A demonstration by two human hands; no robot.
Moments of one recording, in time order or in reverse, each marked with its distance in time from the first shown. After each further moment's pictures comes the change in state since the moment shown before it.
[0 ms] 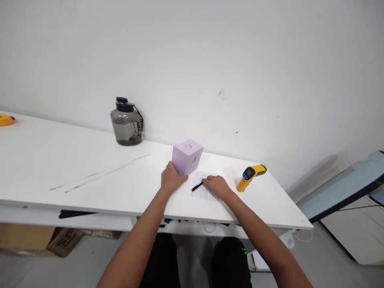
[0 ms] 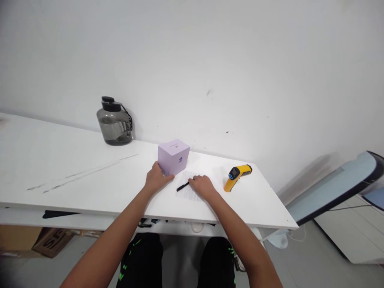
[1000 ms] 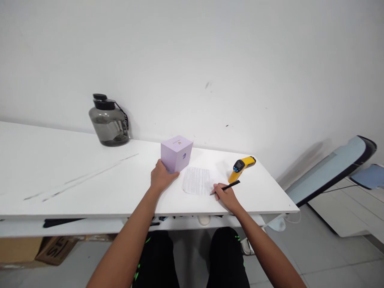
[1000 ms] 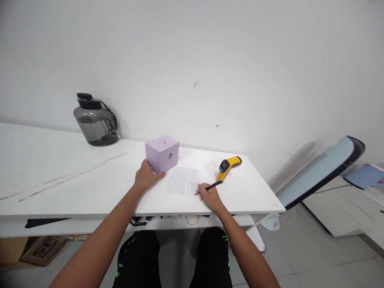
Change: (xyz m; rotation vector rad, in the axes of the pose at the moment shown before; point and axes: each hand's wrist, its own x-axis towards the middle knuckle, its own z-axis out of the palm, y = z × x) left_hand 0.003 0.001 -0.004 0.042 -0.045 -0.034; right_hand -0.084 0.016 0.014 0.923 0.272 0.350
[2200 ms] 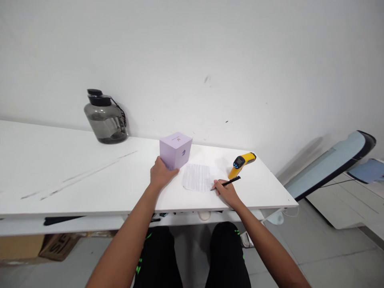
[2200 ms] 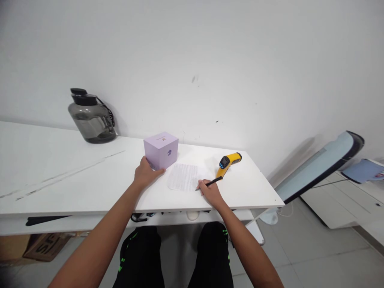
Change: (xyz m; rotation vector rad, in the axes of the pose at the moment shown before) left_hand -0.001 0.003 -0.002 -0.001 -0.010 -0.019; right_hand 0.004 0.010 -0.004 -0.050 -0.024 0.026
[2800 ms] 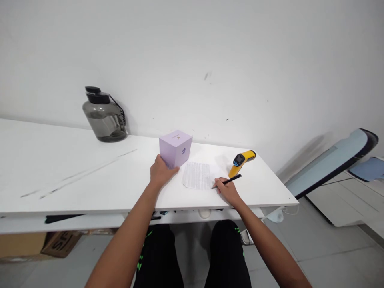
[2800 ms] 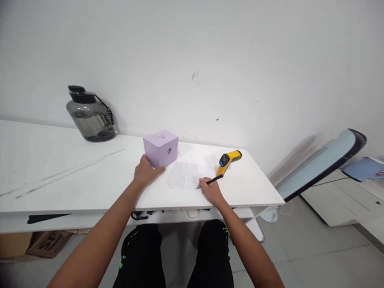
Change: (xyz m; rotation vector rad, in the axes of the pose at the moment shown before) left_hand 0.003 -0.003 0.003 0.015 -0.002 -0.001; right_hand -0.001 -0.001 0.000 -0.022 0.019 -0.011
